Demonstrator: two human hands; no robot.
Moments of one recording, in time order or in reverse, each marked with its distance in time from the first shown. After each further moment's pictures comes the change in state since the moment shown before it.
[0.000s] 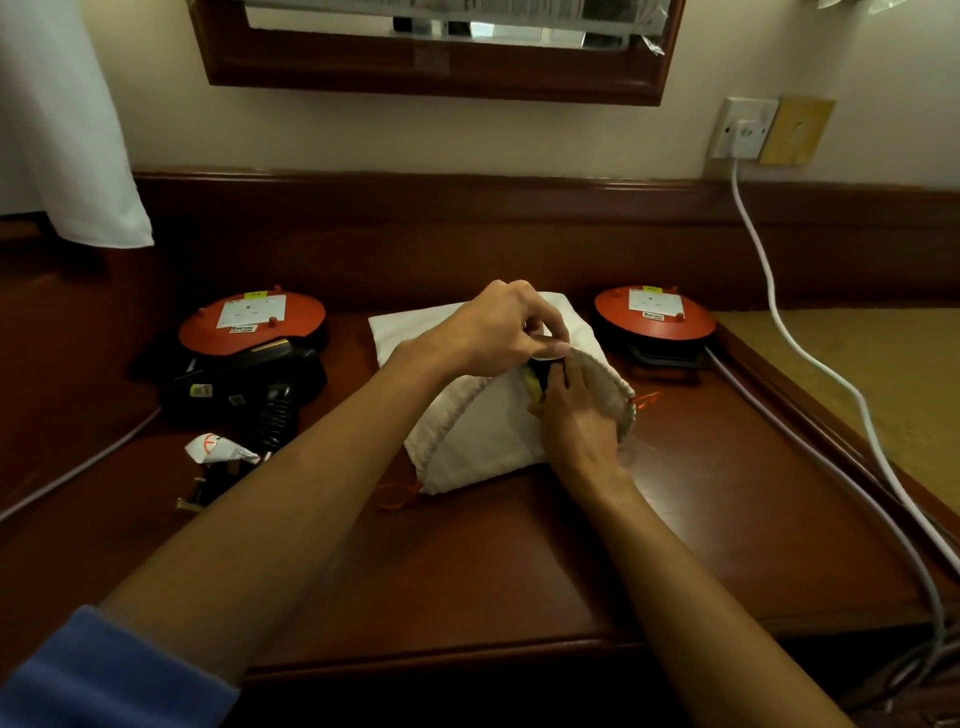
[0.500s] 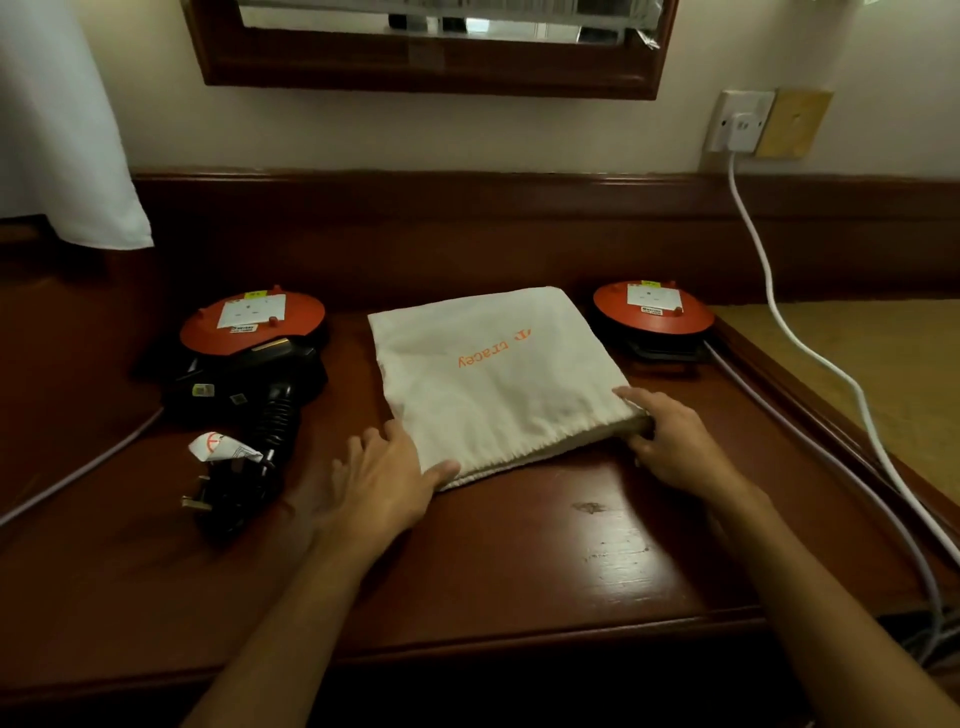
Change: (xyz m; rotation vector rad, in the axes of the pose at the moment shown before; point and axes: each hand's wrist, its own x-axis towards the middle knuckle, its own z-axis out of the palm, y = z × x) left_hand -0.138 -0.030 0.063 0.289 -0.063 -0.879; right_hand -0.024 0.105 -0.034 0.349 -0.193 0.069
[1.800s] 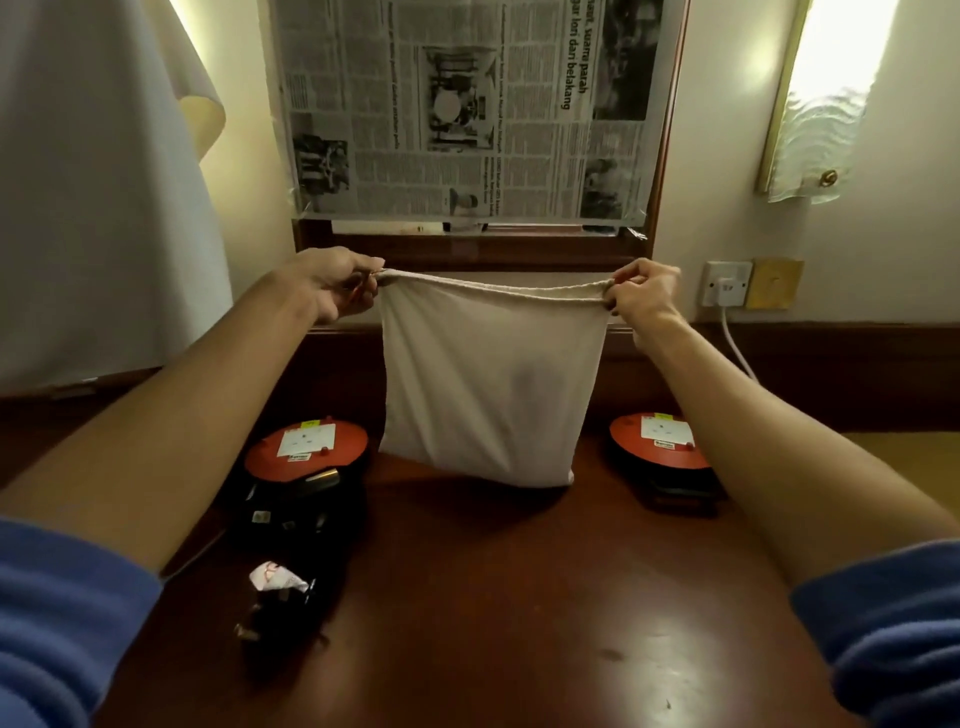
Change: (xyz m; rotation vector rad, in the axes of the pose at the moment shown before) left_hand 0.116 0.006 -0.318 -1.348 0.051 0.047; right_hand 0.176 -0.180 -0.166 0.718 0.526 0.008
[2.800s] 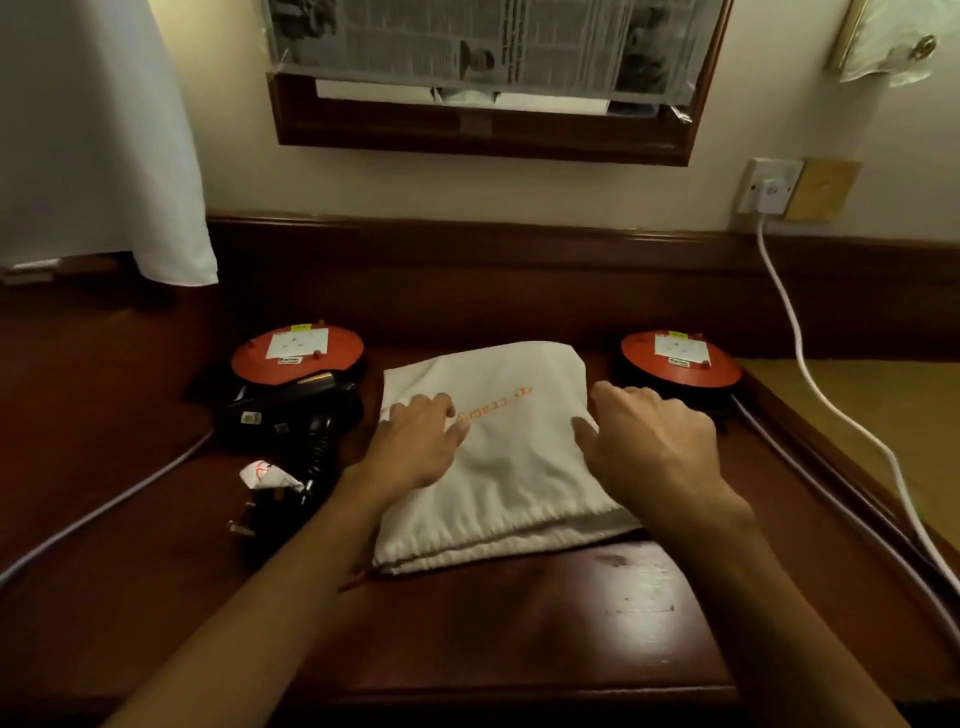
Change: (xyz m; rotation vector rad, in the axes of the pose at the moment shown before) left_hand -0.070 -0.269 0.051 1.212 -0.134 0.217; right_hand -0.244 0.038 -0.038 -1.212 -0.500 -0.228
